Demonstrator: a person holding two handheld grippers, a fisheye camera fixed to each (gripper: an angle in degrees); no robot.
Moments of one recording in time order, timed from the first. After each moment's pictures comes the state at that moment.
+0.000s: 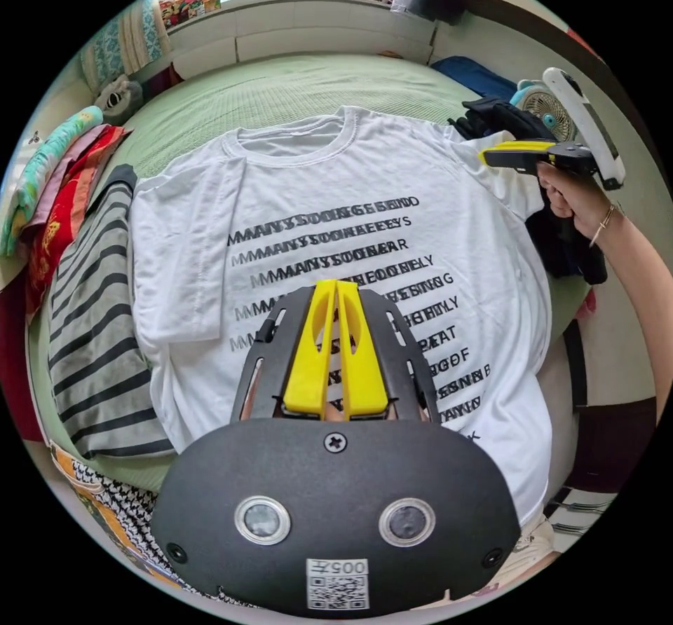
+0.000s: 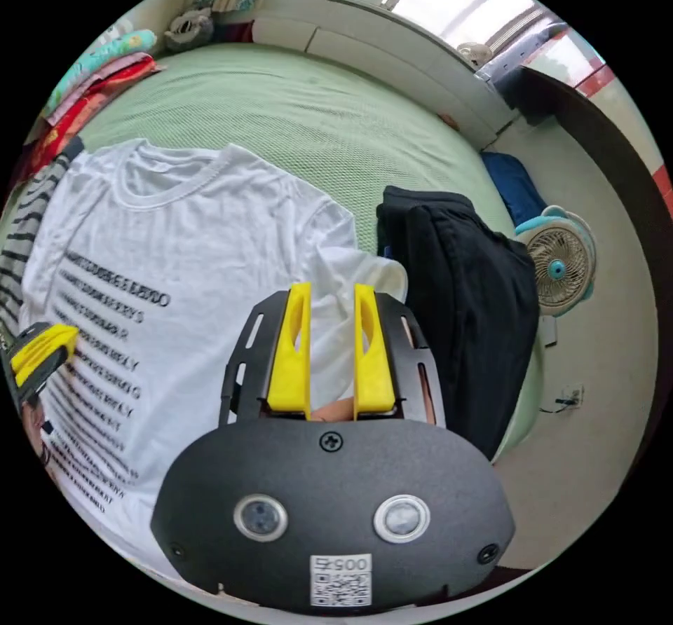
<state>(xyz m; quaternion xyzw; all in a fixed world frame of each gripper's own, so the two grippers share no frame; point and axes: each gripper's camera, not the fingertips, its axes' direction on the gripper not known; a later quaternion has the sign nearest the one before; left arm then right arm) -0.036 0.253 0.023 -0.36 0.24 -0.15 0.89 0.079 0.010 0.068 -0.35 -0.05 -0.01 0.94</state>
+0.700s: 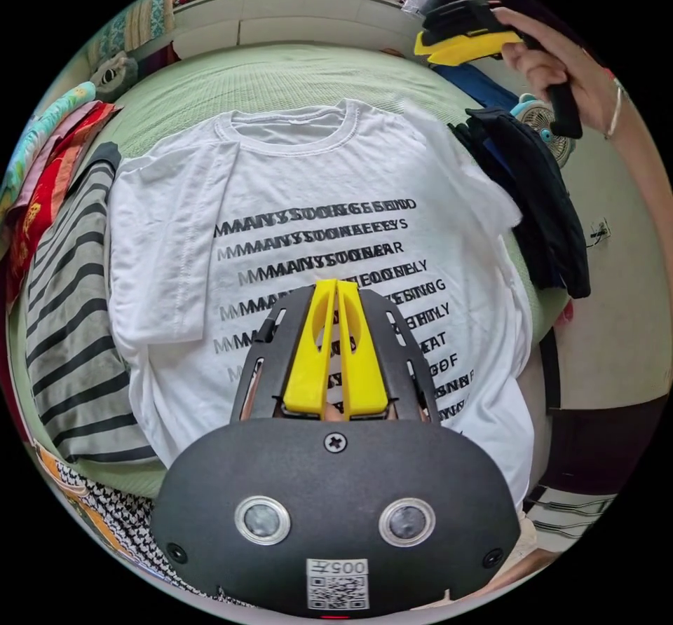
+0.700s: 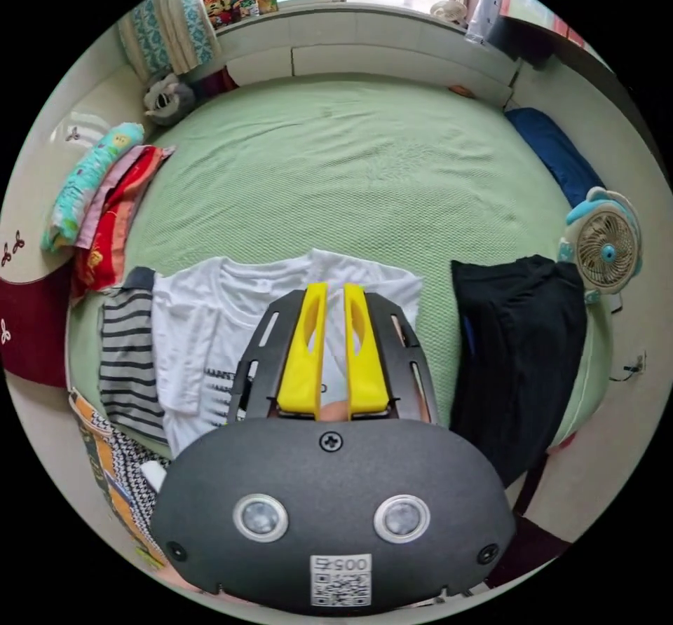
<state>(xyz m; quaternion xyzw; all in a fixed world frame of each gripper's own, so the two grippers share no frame) -0.052 0.270 0.042 -0.36 0.30 -0.18 0.86 0.090 -0.109 0.065 -0.35 -0.23 0.16 0.90</state>
